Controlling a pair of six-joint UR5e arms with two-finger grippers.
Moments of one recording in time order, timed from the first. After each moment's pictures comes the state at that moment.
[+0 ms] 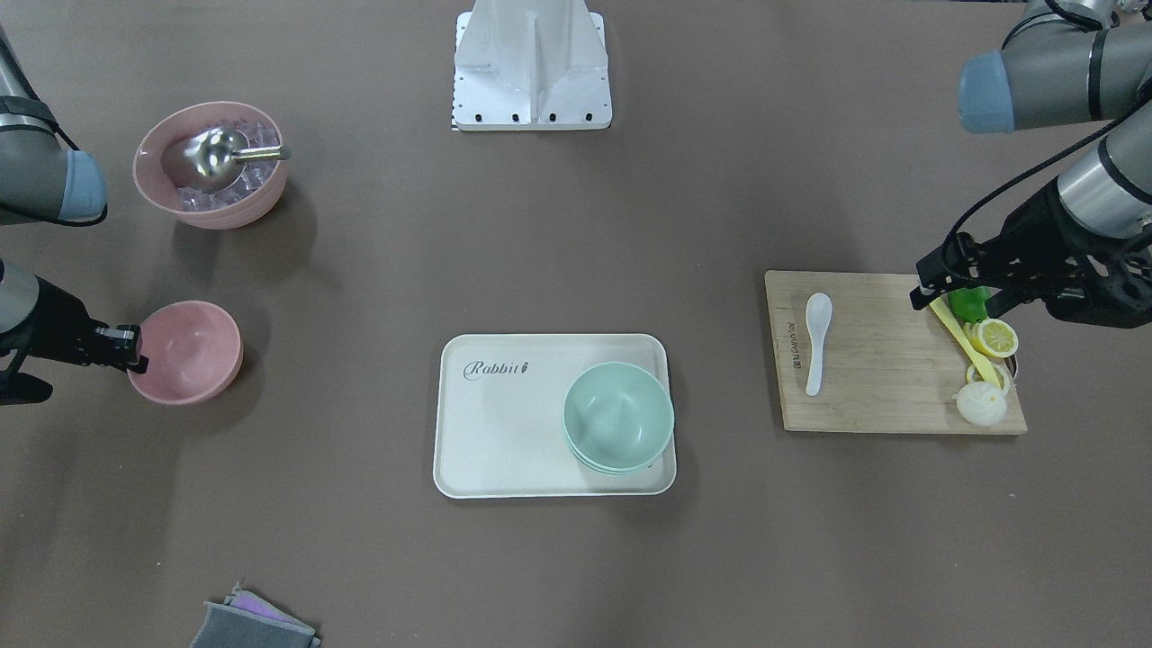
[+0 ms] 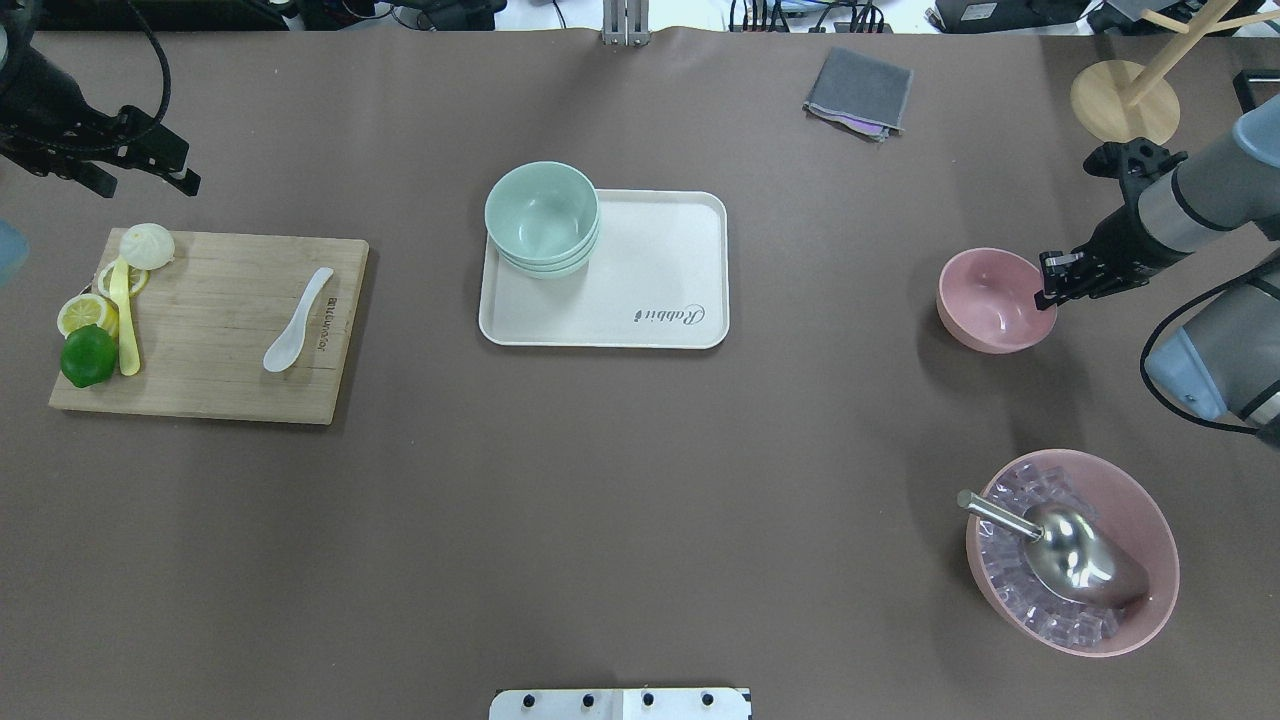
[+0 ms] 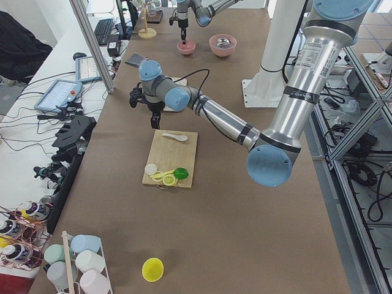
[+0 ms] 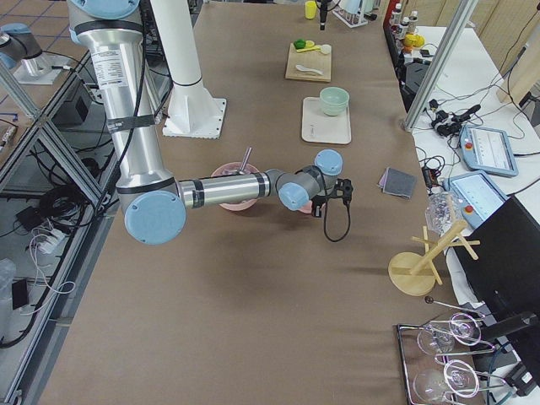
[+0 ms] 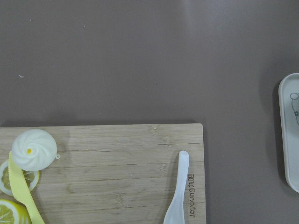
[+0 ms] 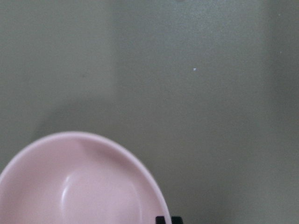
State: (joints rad) left arm -1.16 -1.90 -1.77 -1.63 -2.36 -0.62; right arm 1.03 -1.38 1.49 -1.09 2.32 0.79
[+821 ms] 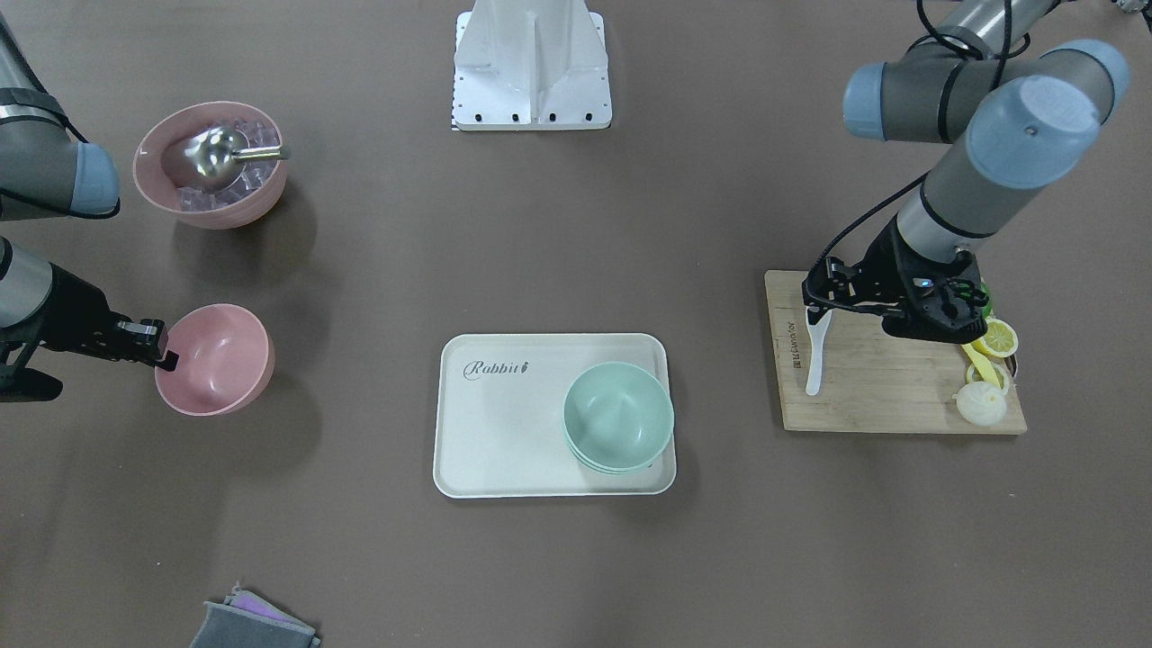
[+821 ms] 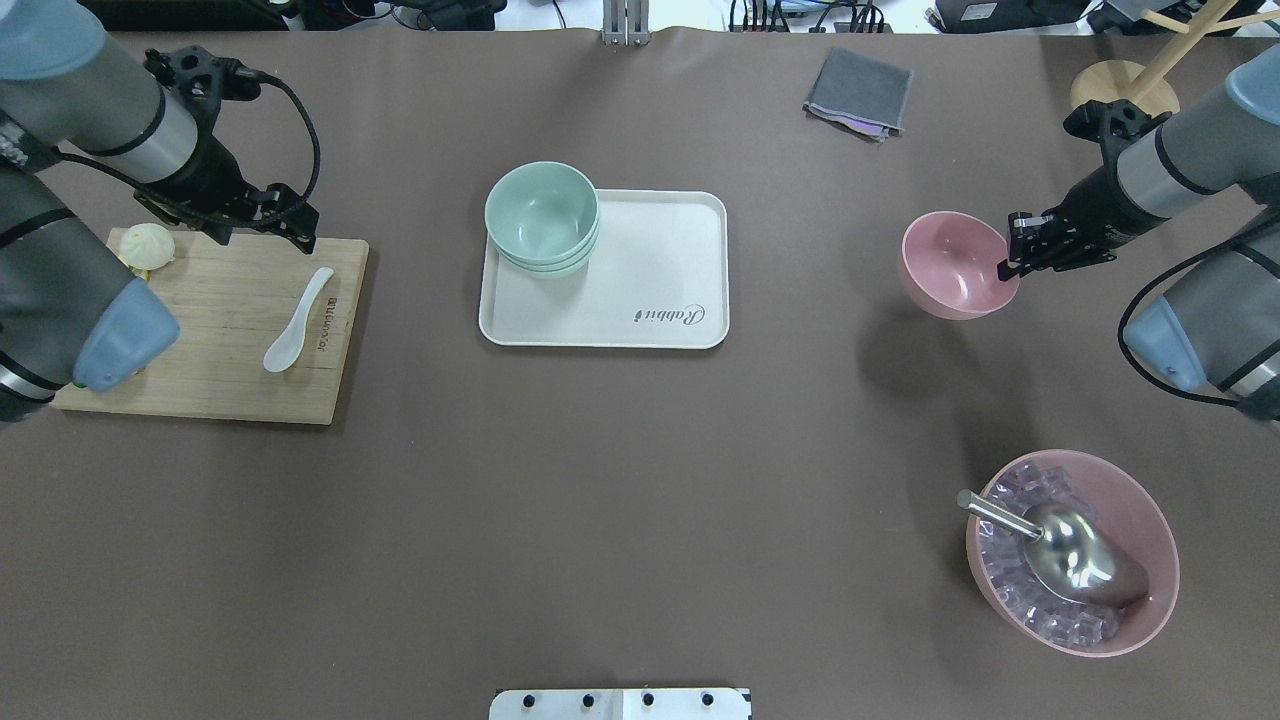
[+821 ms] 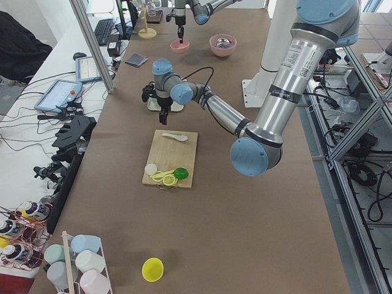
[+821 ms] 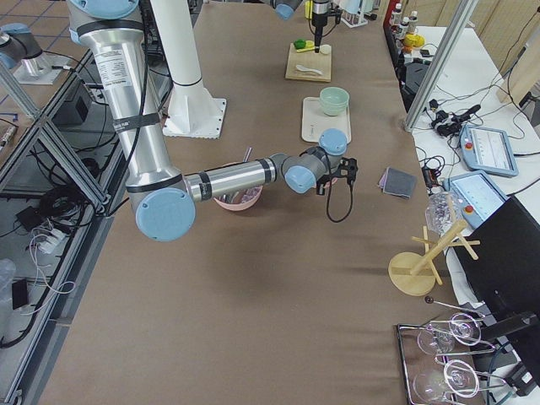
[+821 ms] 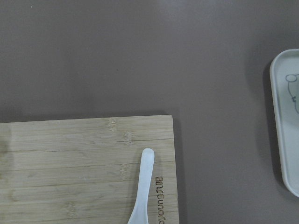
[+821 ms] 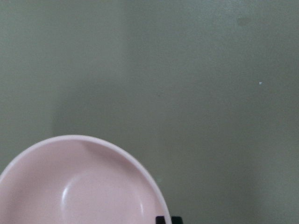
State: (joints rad) left arm -0.94 -1.97 -1.72 -1.66 -2.14 -0.70; right arm 1.04 -1.32 1.53 -1.08 2.38 0.94
